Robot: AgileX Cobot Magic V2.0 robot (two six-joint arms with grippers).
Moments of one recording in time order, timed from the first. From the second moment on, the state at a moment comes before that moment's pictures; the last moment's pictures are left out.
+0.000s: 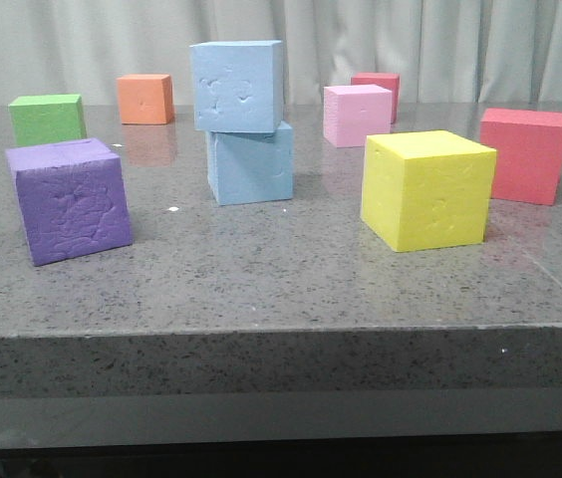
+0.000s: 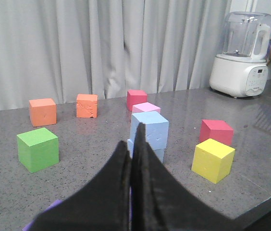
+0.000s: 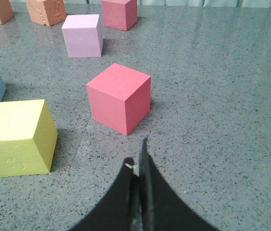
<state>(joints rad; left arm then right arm) -0.56 0.04 -0.61 0.04 0.62 -0.10 0.15 0.48 -0.41 -0.05 0.32 0.13</state>
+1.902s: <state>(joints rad) 0.07 -0.01 0.01 0.05 0.16 -0.09 0.15 0.48 -0.41 -0.05 0.32 0.13</state>
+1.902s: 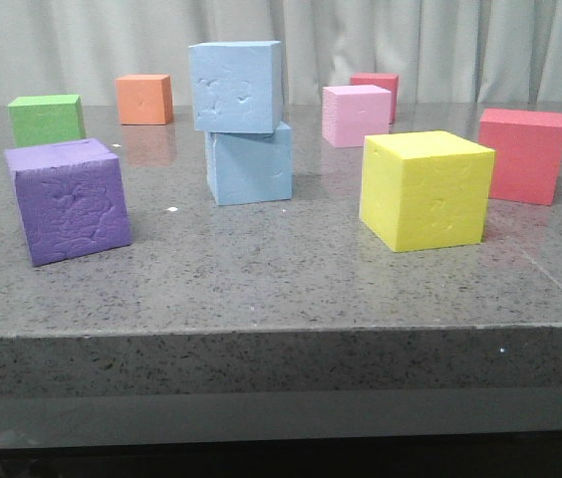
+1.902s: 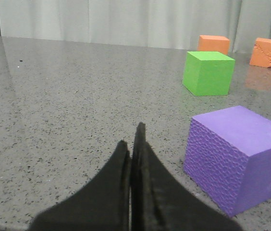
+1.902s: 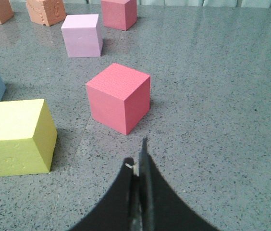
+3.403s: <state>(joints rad) 0.07 -0.01 0.01 0.05 0.15 -0.09 0.14 0.27 -0.16 0.01 0.15 -0.03</state>
